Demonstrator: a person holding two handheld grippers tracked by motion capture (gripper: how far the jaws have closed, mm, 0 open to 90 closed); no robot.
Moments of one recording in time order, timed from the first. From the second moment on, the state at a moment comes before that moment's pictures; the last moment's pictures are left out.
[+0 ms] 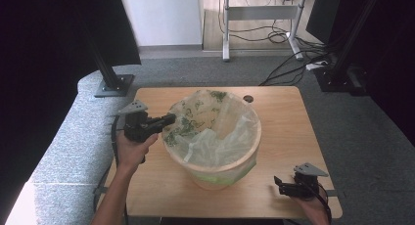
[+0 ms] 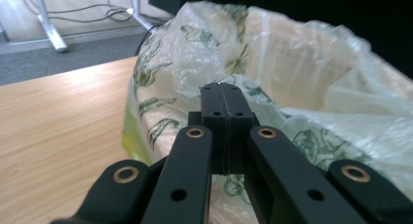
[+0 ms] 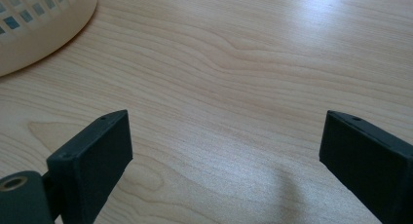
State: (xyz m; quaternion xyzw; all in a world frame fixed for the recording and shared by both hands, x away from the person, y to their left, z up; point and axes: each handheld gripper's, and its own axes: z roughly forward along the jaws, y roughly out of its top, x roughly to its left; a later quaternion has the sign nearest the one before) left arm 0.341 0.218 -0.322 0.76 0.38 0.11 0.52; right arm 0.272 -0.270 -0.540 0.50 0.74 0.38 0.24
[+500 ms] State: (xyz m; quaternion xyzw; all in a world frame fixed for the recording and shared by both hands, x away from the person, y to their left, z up) left arm 0.313 0.217 -0.301 0.76 0.34 0.09 0.54; right arm 0.271 -0.269 -0.541 0.50 0.74 0.38 0.24
